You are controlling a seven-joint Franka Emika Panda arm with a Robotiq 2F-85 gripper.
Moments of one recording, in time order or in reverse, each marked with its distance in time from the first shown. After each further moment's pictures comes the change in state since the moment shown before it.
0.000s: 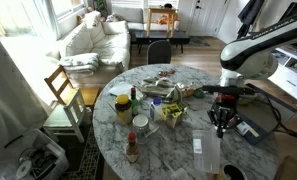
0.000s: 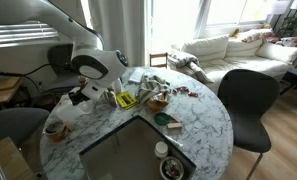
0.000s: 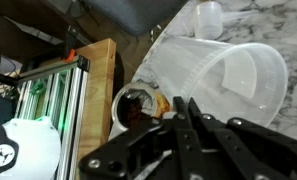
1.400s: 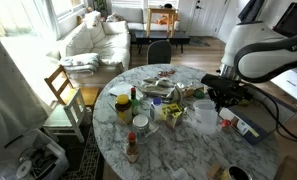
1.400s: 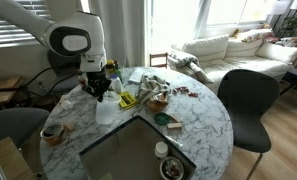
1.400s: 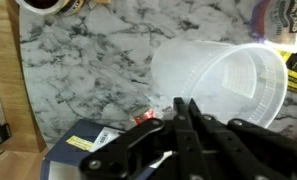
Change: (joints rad) arm 0.036 -0.201 0.080 -0.095 -0.591 0.484 0.272
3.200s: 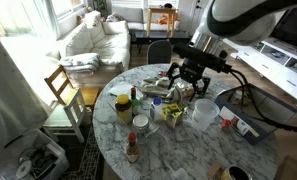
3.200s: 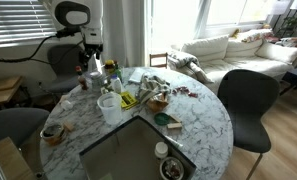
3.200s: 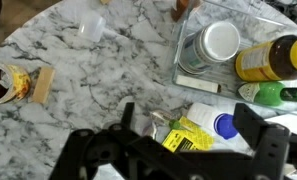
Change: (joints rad) arm 0.100 0.106 0.080 0.340 0.427 -0.144 -0.307
